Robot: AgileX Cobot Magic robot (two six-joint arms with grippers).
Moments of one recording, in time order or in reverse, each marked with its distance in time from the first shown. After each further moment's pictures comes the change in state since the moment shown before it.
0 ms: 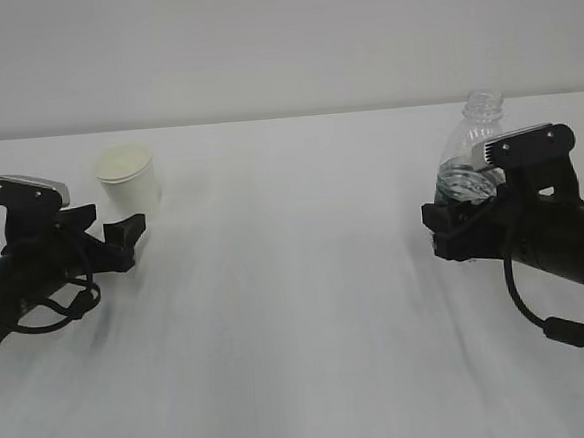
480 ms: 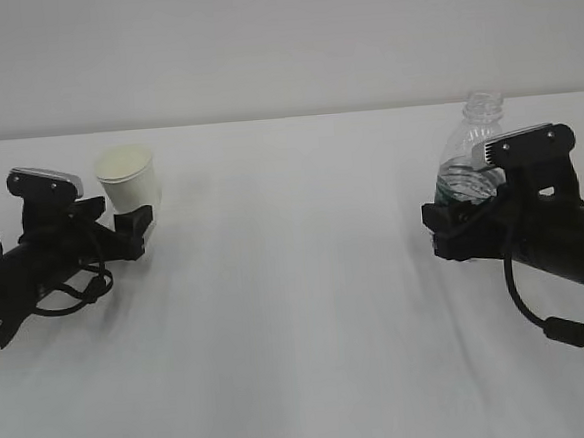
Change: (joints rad) left arm 0.000 0.078 -0.126 0.002 0.035 -0.002; right arm 0.000 0.000 0.000 0.000 0.000 0.002
